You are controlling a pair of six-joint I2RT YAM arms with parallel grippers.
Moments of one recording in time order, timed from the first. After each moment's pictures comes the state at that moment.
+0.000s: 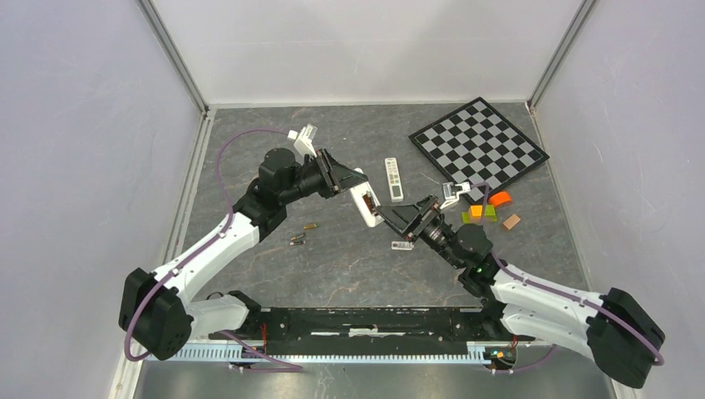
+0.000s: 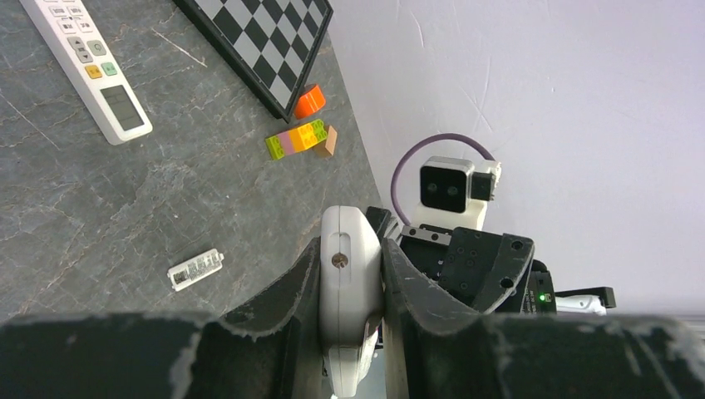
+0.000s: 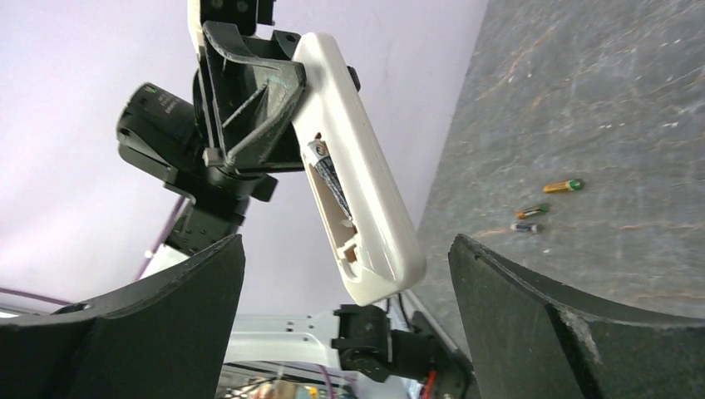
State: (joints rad) left arm -0.56 1.18 0.88 0.12 0.42 -0.98; right arm 0.84 0.90 0.29 0.73 0.04 1.22
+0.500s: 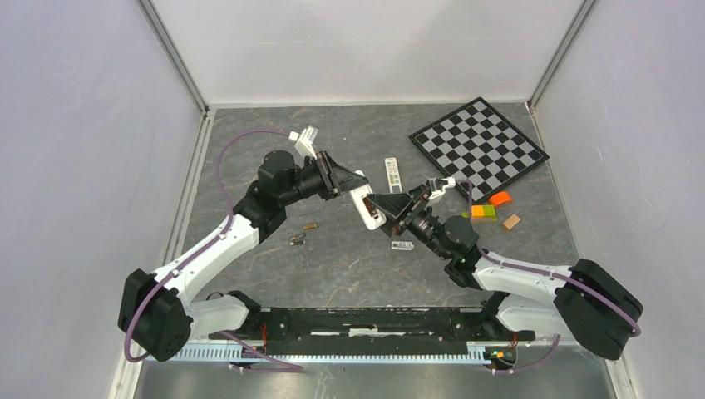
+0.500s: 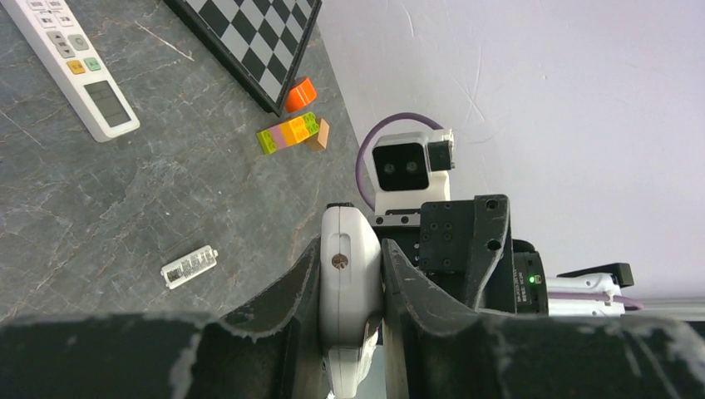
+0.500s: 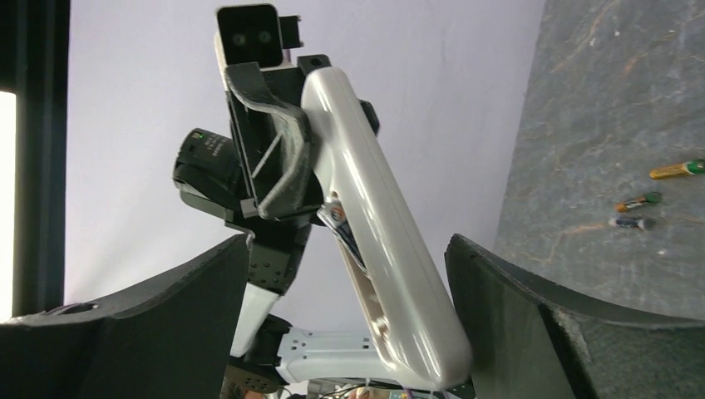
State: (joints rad) left arm -0.56 1.17 0.85 0.15 0.45 -0.98; right arm 0.84 1.15 0.33 0.98 0.01 1.48
